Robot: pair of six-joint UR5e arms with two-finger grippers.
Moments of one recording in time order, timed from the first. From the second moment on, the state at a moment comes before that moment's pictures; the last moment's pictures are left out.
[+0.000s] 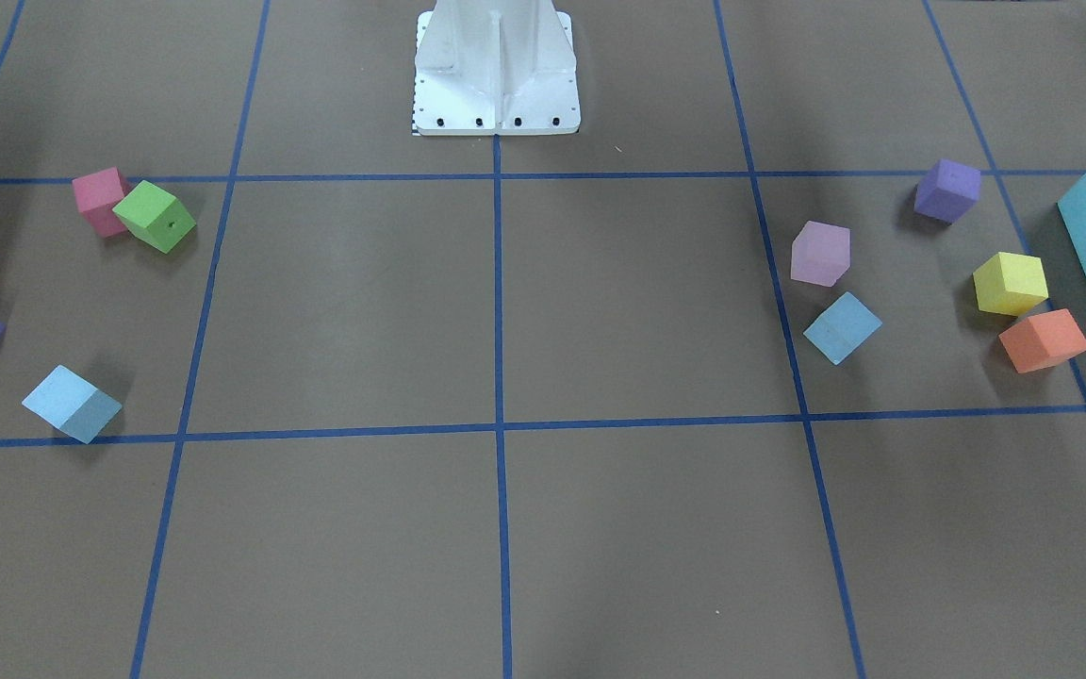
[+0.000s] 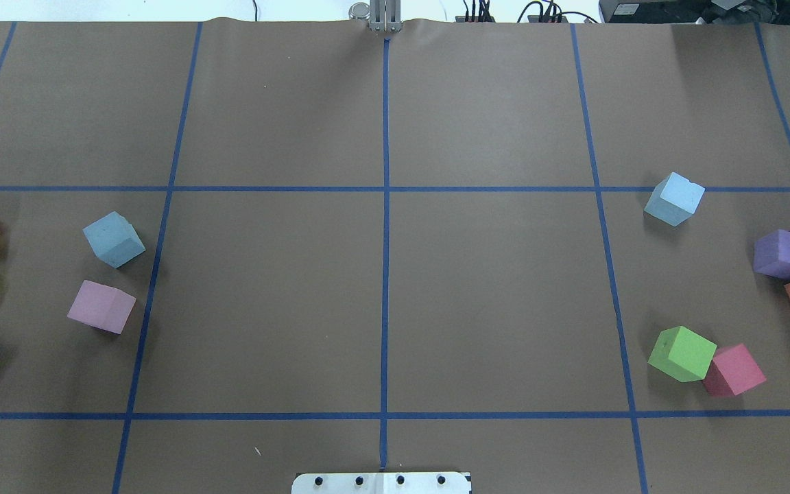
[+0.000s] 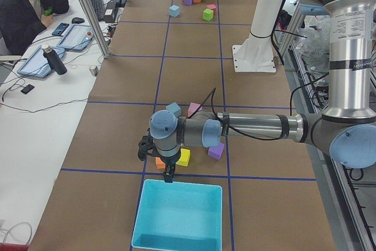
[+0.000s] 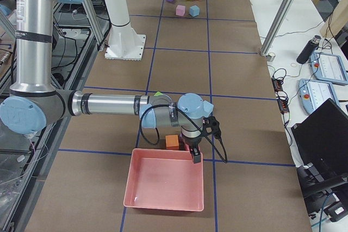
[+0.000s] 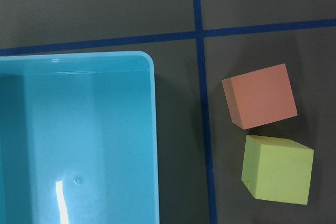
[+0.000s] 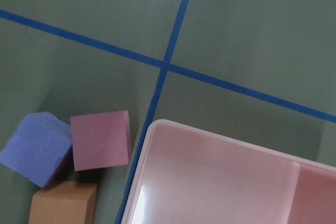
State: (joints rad) left arm -1.54 -1.48 -1.68 -1.57 -2.33 0.06; right arm 1.55 -1.68 1.70 -1.43 2.27 -0.11
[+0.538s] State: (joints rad) left arm -1.54 -1.48 -1.68 -1.57 -2.33 0.05; right arm 1.32 -1.64 1.75 -1.20 2.26 0.42
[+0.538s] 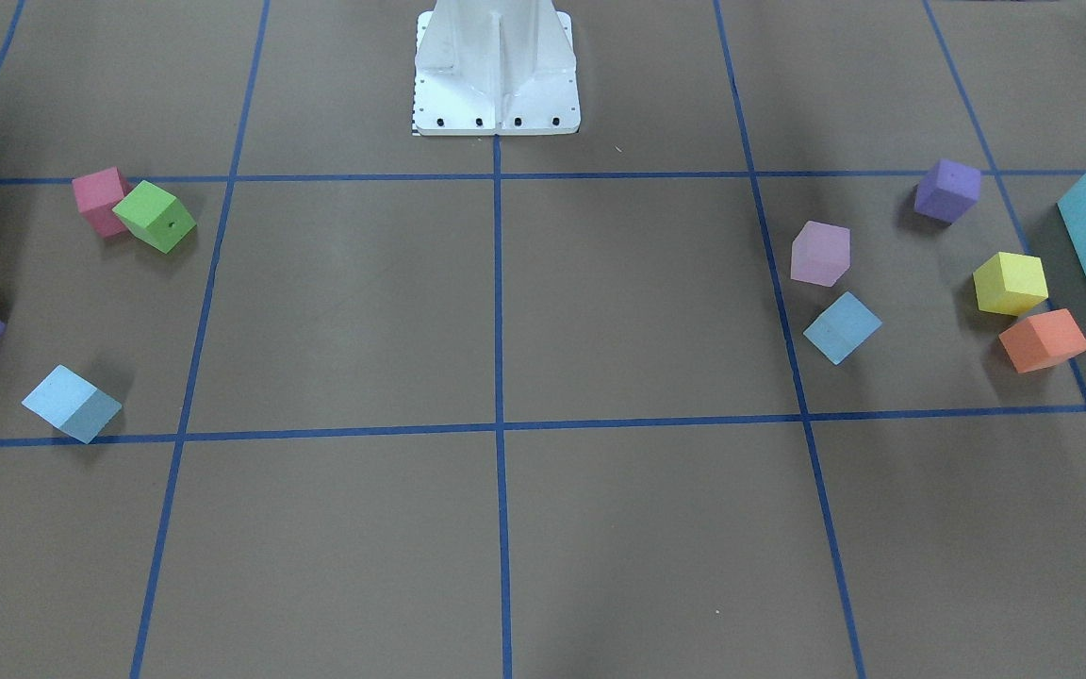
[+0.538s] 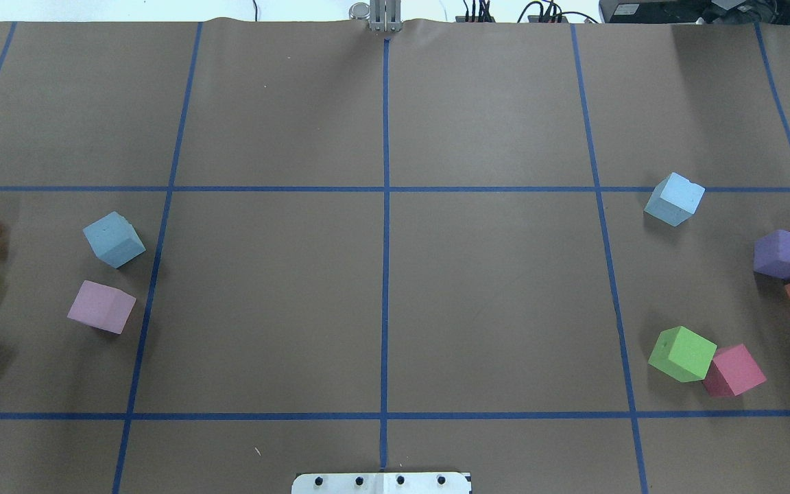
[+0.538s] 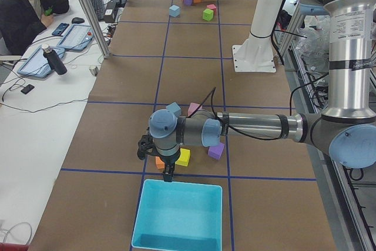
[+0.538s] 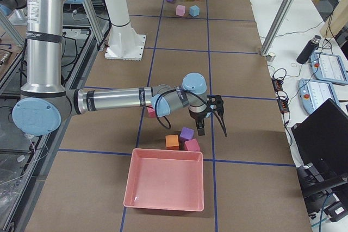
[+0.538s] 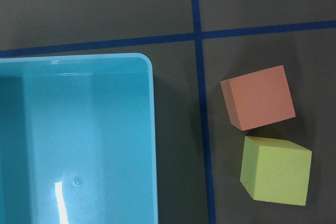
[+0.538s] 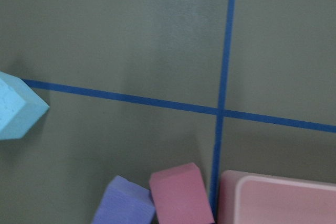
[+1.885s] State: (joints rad) left arm -1.54 -1.48 -1.68 -1.57 -2.34 0.06; right arm 0.93 -1.44 1.66 -1.16 1.91 1.14
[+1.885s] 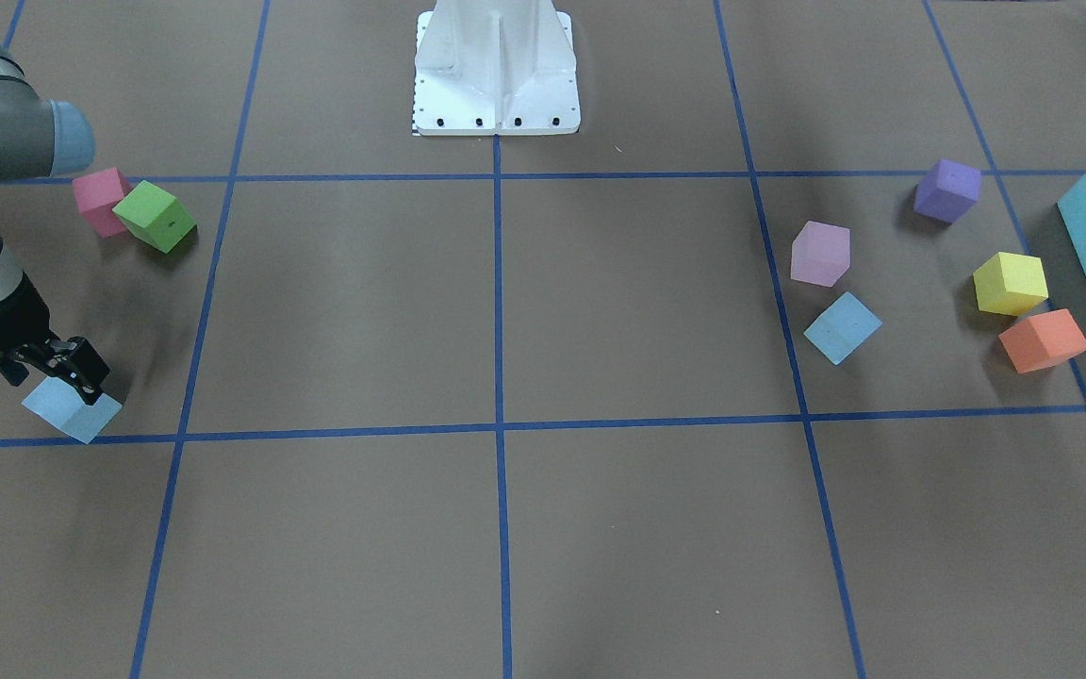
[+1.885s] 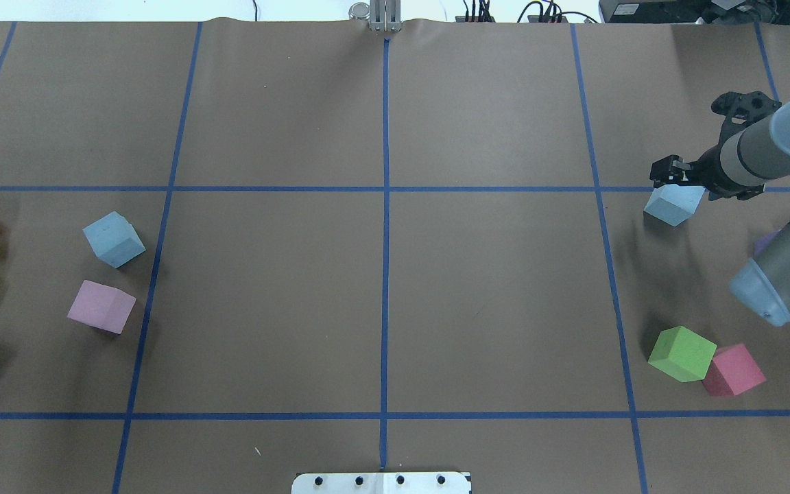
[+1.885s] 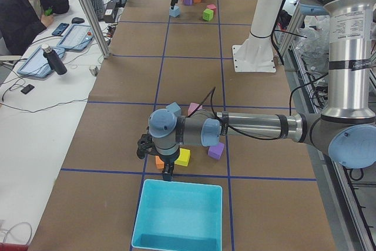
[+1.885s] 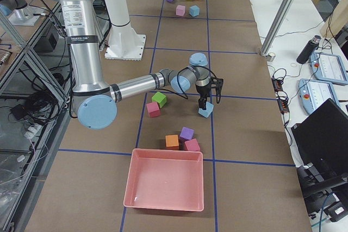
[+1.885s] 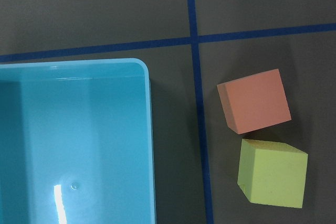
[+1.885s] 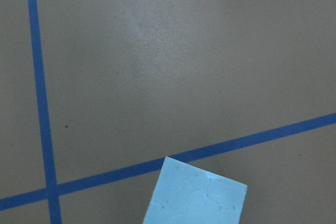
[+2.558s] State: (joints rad) left arm -1.54 -1.48 -1.68 -1.57 -2.34 0.06; right arm 0.91 -1.41 1.62 -1.16 1.88 1.19
